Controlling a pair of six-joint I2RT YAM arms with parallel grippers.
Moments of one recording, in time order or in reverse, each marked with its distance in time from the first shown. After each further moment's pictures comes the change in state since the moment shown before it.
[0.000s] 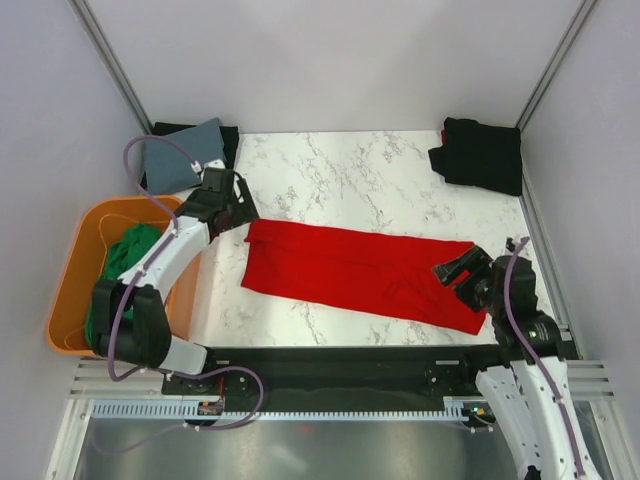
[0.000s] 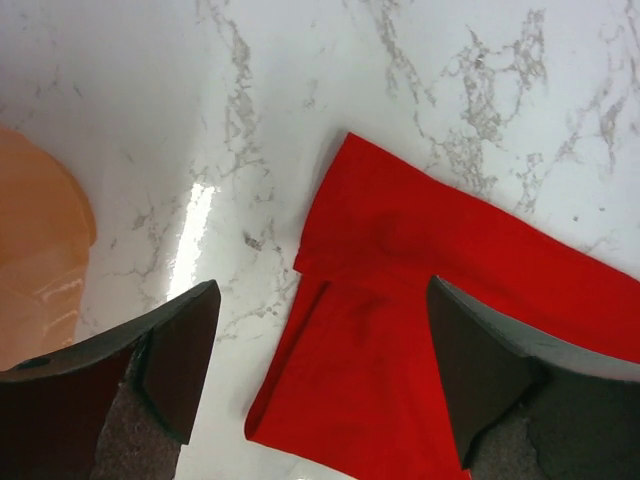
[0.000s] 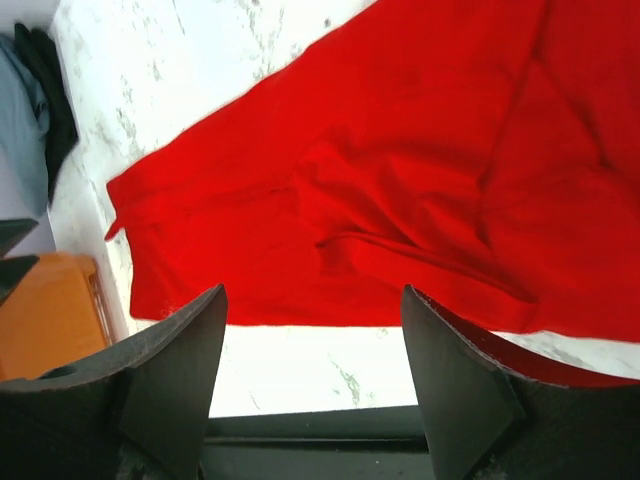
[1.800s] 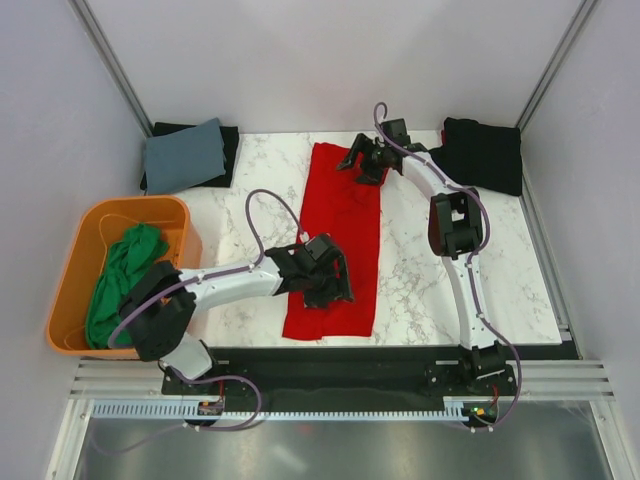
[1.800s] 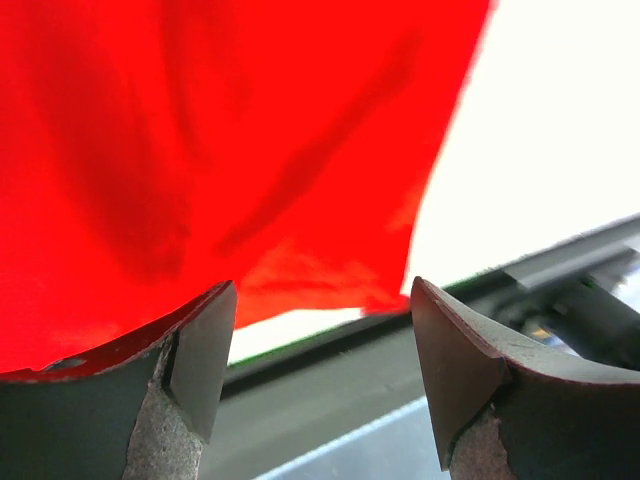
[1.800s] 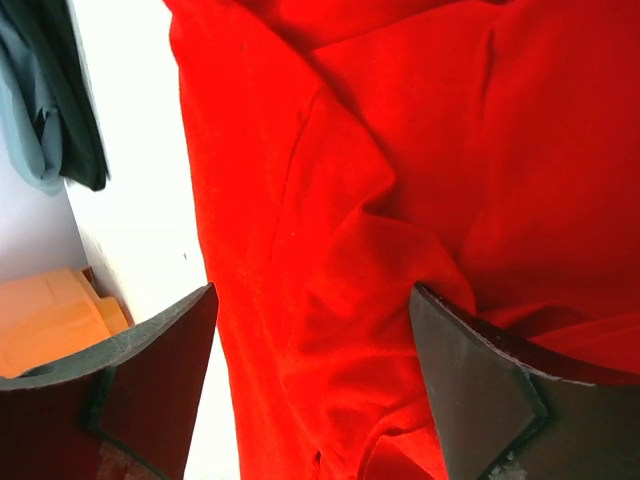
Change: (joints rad) left arm -0.729 0.130 -0.120 0.039 0.290 -0.570; right arm 0.152 2.189 1.646 0.376 -0.424 -0.148
